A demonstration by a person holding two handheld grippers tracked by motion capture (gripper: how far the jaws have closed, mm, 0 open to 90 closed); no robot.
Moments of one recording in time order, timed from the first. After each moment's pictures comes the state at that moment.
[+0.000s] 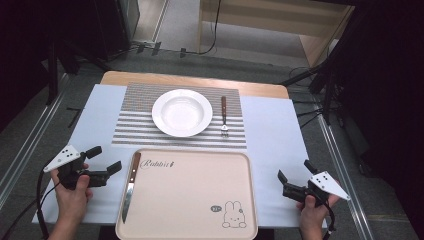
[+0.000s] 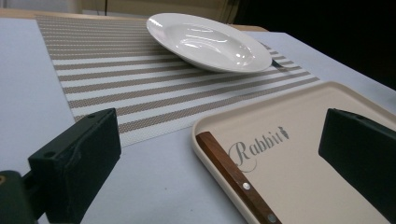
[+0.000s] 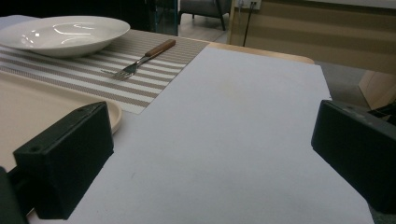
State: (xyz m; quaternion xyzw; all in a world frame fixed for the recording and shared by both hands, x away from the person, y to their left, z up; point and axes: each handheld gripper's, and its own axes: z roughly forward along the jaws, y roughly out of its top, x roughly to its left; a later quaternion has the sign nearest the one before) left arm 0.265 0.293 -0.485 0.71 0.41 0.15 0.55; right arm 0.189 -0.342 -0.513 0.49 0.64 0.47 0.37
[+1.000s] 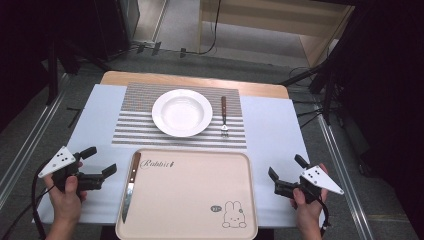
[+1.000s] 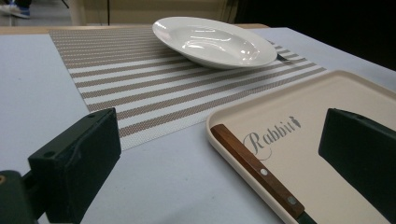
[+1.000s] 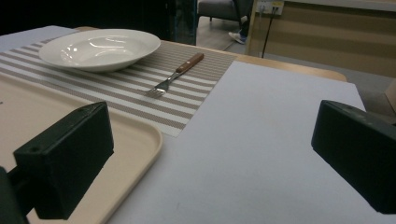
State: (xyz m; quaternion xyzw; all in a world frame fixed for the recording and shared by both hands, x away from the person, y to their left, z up) left arm 0.262 0.303 -0.491 0.72 0.38 0.19 0.55; right arm 0.197 -0.312 -0.488 0.46 0.66 0.49 0.34
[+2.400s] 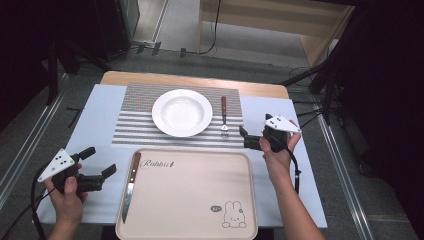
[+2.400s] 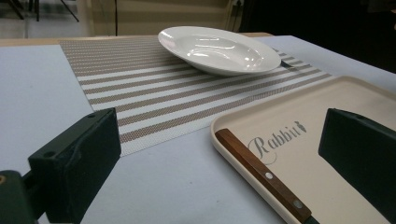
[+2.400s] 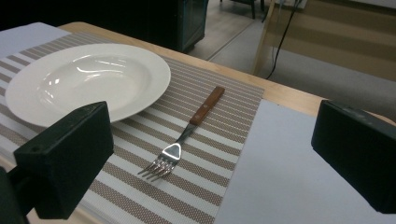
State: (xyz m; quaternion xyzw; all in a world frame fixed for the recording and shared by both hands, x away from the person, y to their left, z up) left arm 0.258 0.303 -0.494 0.71 0.38 0.20 0.56; right arm 0.322 -0.241 -0.443 0.46 0.70 0.45 0.32
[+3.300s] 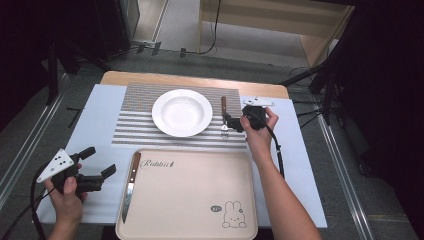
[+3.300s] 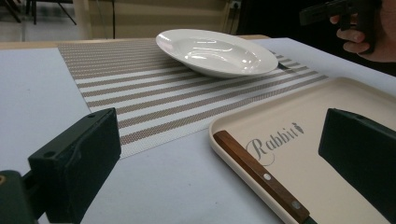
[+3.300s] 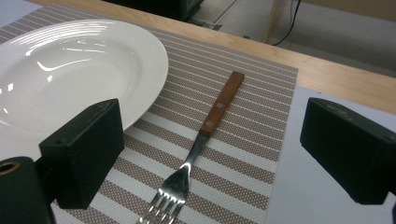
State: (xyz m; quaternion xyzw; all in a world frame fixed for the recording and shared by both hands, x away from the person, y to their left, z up) left arm 0.258 0.304 -0.495 0.71 0.37 0.20 0.57; right arm 0.402 -0.207 -0.458 0.50 0.72 0.40 0.25
